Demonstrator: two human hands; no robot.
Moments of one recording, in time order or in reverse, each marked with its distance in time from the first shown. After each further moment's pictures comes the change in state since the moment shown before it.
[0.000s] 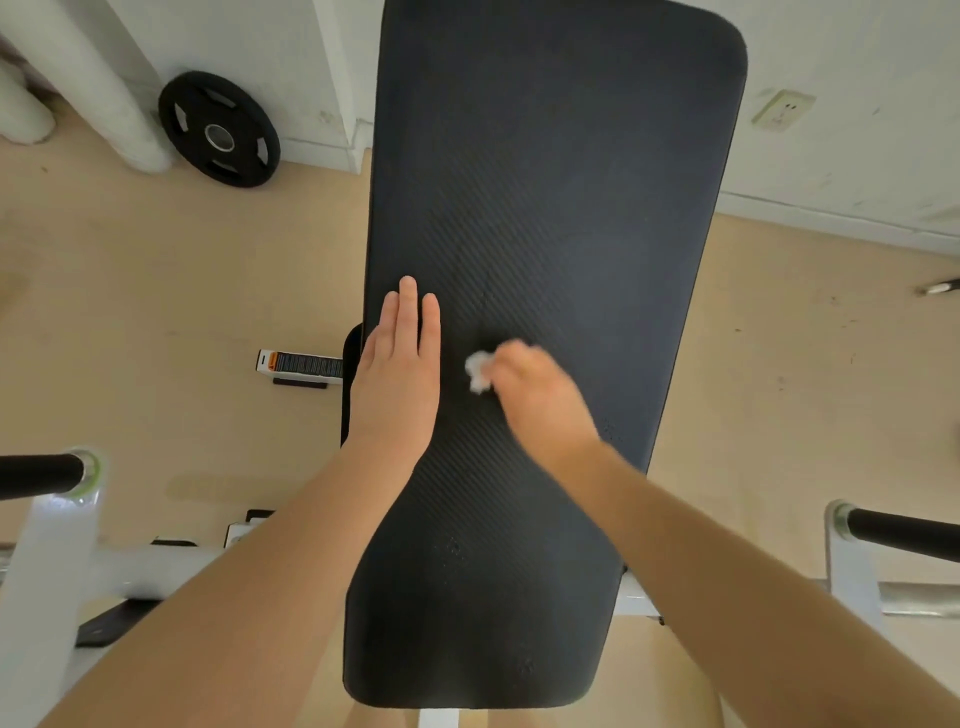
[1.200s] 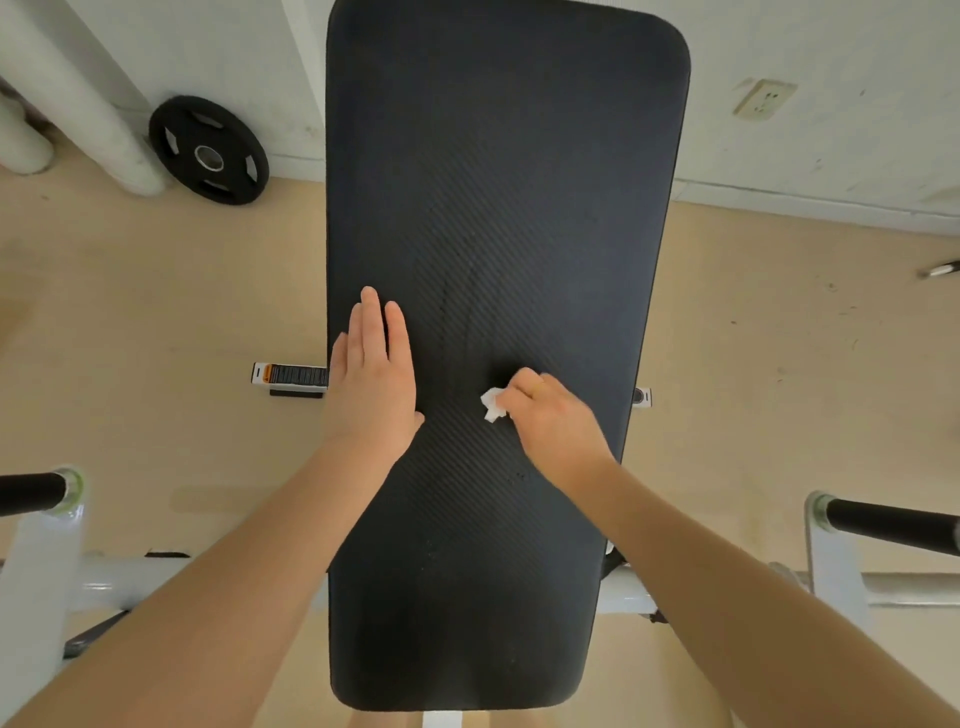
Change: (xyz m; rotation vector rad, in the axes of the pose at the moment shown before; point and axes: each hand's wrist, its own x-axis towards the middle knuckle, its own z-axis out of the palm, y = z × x) left_hand 0.000 0.021 -0.010 0.103 -0.073 -0.044; right_hand -0.037 0.040 -0.006 0.002 -0.013 -0.001
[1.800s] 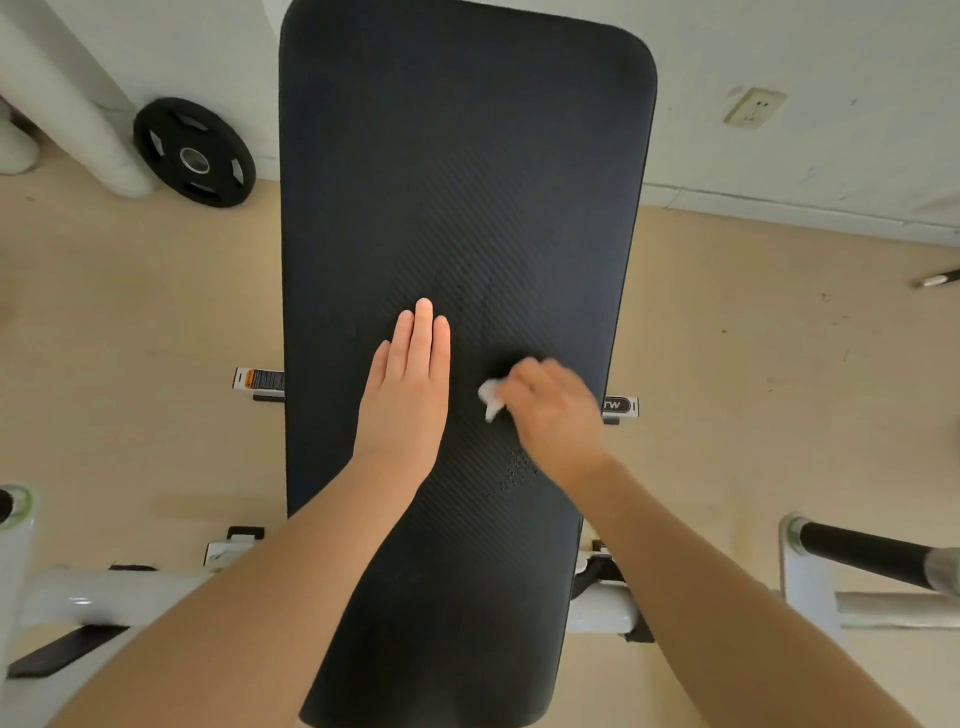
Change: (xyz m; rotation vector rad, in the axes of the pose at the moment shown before) left_hand 0.014 0.054 0.012 0.016 0.097 0.120; right_hand 0.008 0.039 -0.015 -0.079 0.204 -0.075
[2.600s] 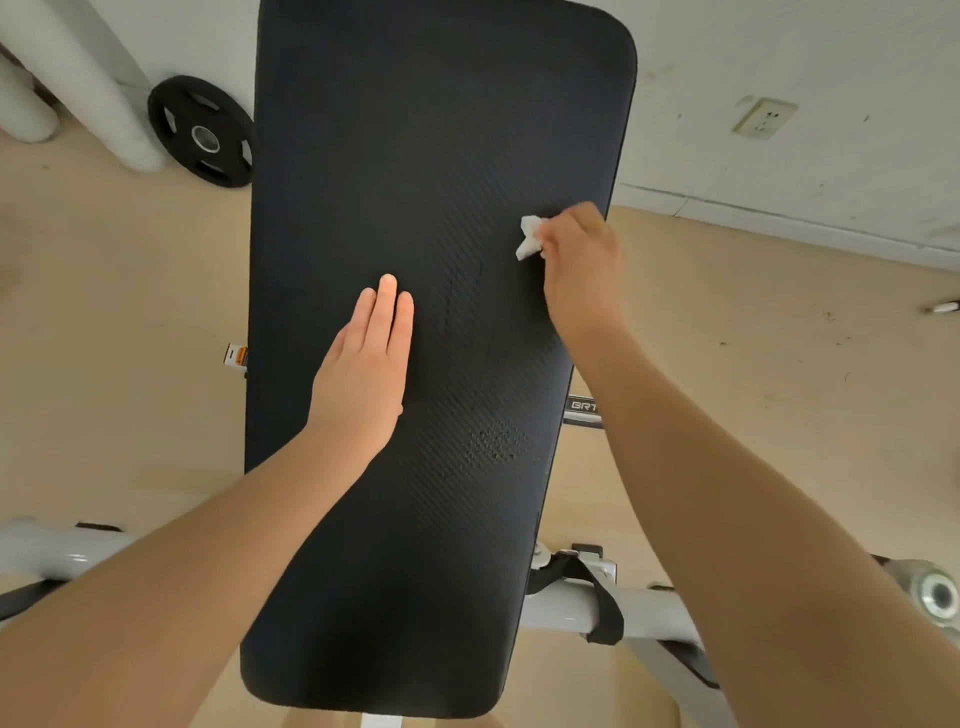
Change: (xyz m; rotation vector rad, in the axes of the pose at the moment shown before) left_hand -0.005 0.011 -0.009 0.028 -0.081 -0.072; right_hand 0.078 0.064 -0.034 0.072 0.118 0.267
